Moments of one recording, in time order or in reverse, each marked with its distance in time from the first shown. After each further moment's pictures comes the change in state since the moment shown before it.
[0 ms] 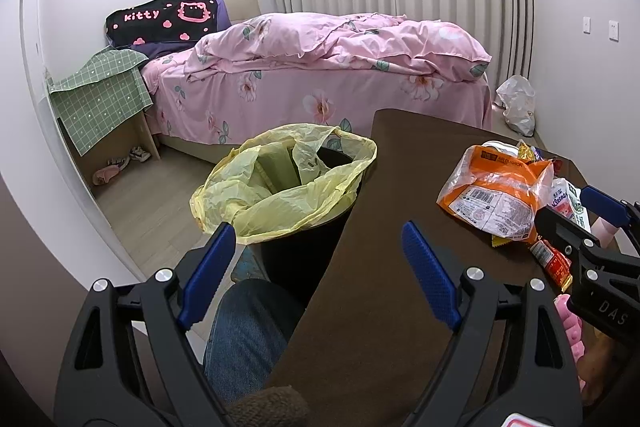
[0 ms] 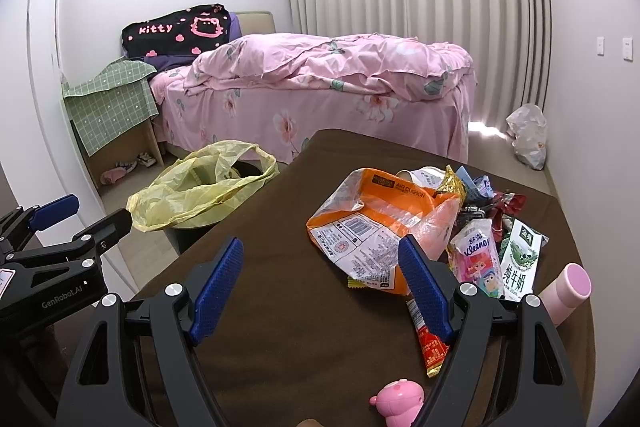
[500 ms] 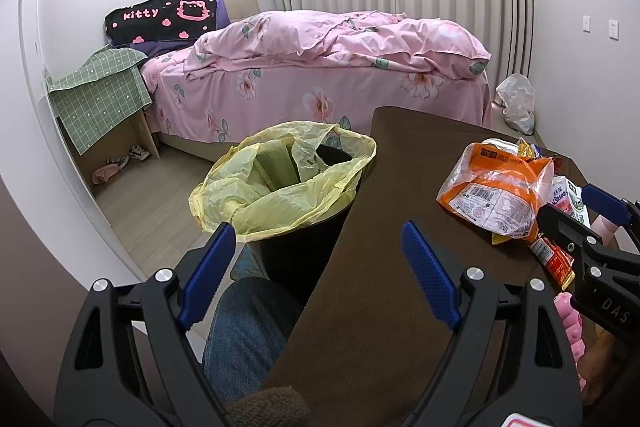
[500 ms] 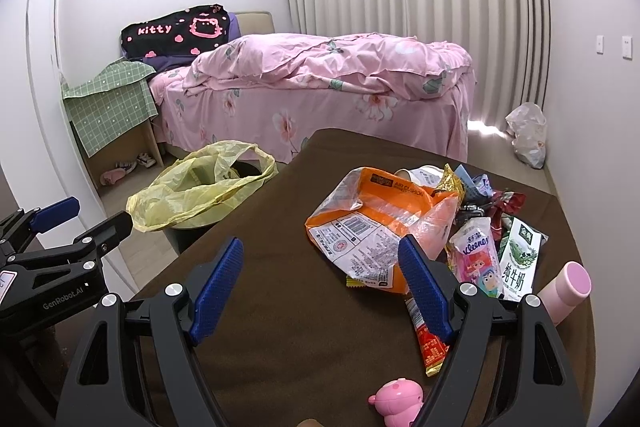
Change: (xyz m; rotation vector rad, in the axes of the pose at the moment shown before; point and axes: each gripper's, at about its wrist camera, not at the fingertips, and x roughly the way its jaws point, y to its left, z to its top) left arm 0.001 0.000 -0.001 0.001 0.001 -0.001; right arm -0.001 0.000 -0.001 0.001 0.002 -0.001
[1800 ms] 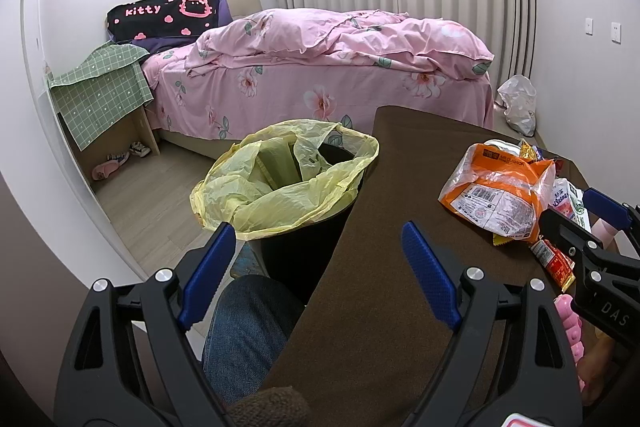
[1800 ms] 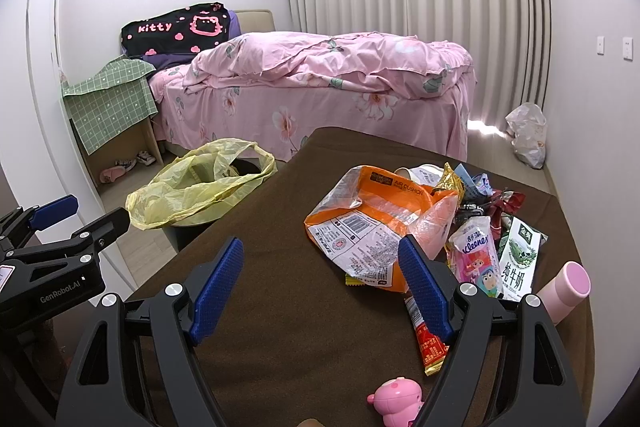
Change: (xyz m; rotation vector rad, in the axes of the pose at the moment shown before) left arm 0.002 0.001 -0.004 0.000 0.004 -0.004; right arm 0.000 -0.001 -0.001 -0.002 0.003 0.001
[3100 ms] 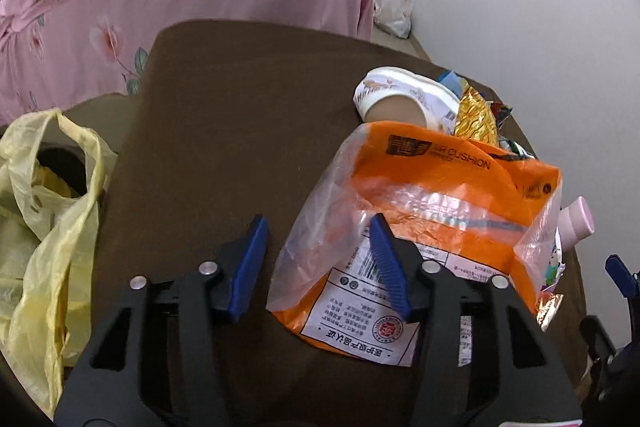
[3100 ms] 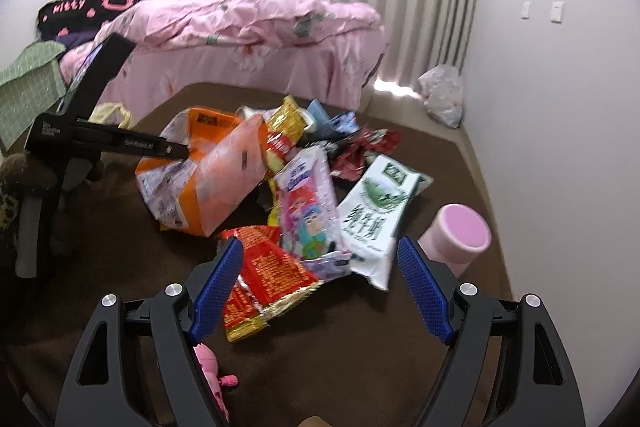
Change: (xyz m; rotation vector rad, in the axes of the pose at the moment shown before) left arm 0.218 -0.141 0.056 0.188 0.383 -0.557; right arm 0.017 -0.109 -0.036 0.064 0.149 -0.303
